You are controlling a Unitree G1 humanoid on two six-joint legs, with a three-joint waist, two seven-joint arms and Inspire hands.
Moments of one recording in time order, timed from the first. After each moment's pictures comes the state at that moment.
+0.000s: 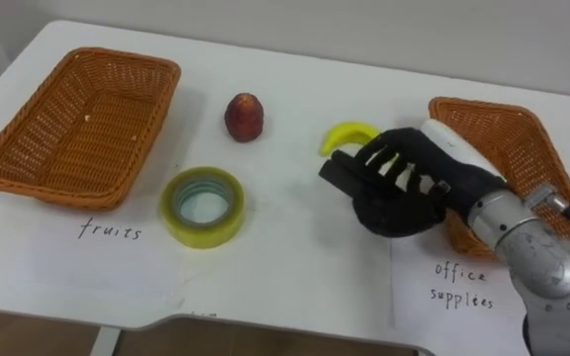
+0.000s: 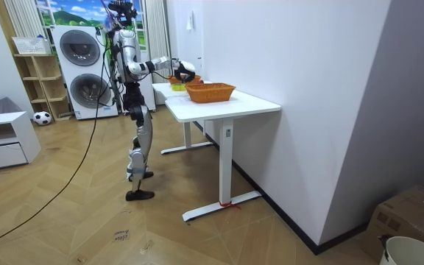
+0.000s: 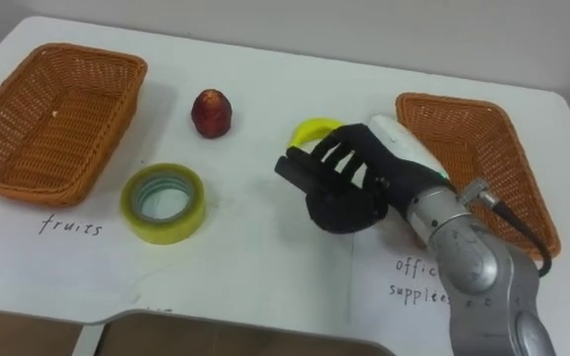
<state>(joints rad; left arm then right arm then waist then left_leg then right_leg) 0.20 0.24 0.07 0.97 0.22 0.08 0.15 0.03 -0.35 0.04 -0.38 -0.58 0.23 0.50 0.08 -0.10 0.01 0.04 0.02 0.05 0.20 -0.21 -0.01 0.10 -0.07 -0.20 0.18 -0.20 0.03</state>
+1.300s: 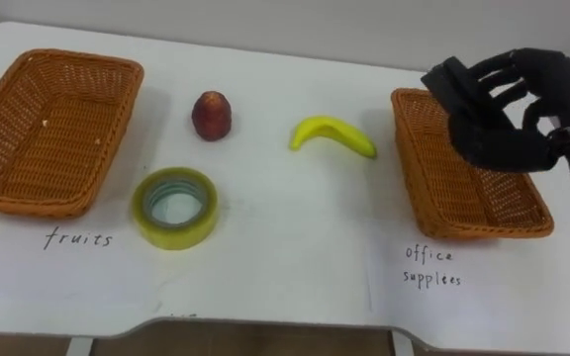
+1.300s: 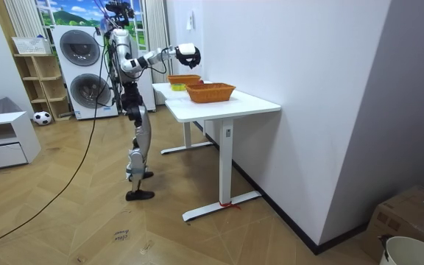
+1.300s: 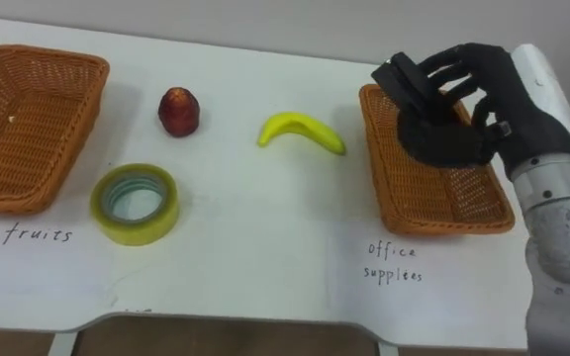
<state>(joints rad) 0.26 0.22 0.20 1.01 0.27 0.08 0.10 0.01 -0.38 -0.28 -0.36 -0.41 0.17 0.26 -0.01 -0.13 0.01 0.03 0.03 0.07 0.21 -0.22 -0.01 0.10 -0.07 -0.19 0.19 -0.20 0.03</state>
